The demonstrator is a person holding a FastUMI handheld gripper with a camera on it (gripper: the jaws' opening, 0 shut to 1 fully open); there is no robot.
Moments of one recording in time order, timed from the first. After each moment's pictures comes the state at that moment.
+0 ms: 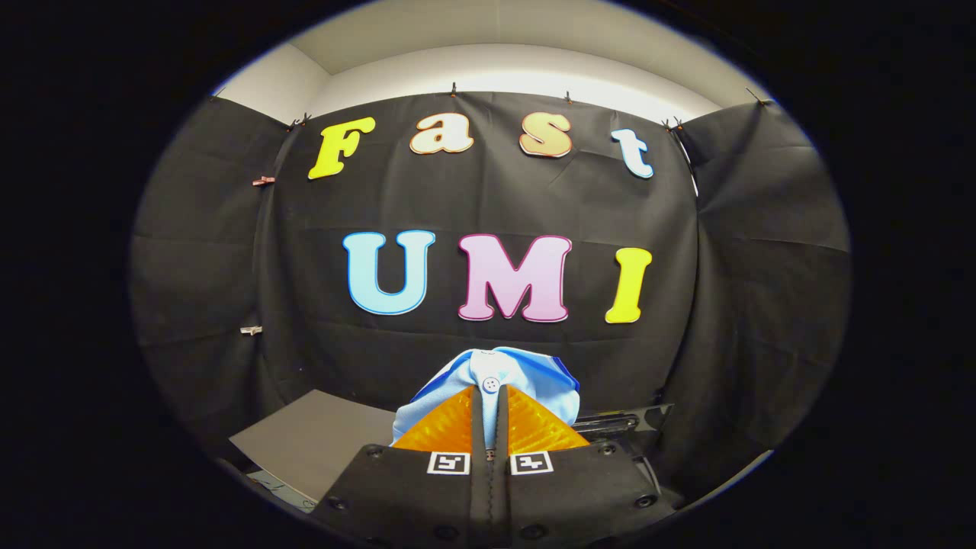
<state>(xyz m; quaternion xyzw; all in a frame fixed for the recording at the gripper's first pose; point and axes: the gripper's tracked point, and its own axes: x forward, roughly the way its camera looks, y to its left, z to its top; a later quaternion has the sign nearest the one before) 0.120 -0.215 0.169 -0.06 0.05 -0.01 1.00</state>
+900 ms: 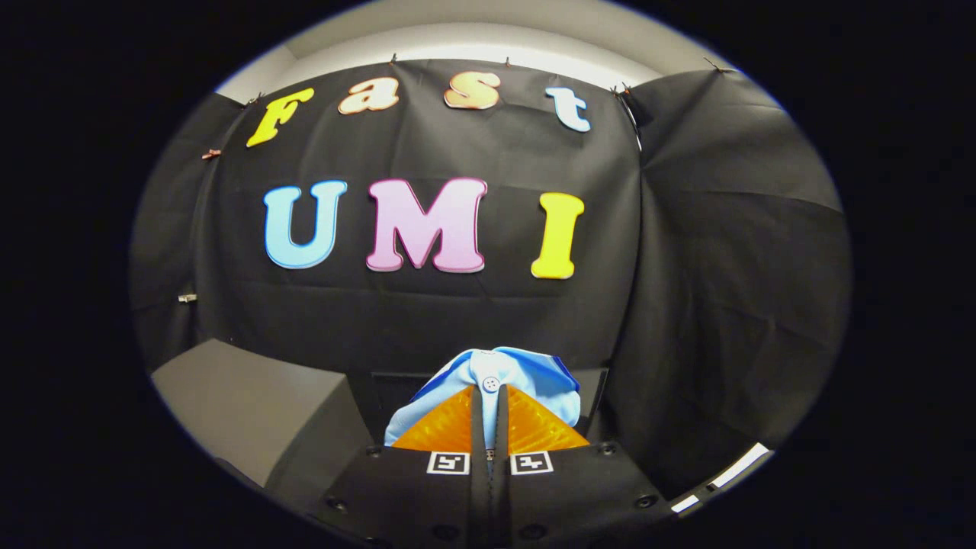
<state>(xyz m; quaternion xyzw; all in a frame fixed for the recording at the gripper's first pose) 0.167 -0.402 0.039 -0.07 0.10 -0.10 0.99</state>
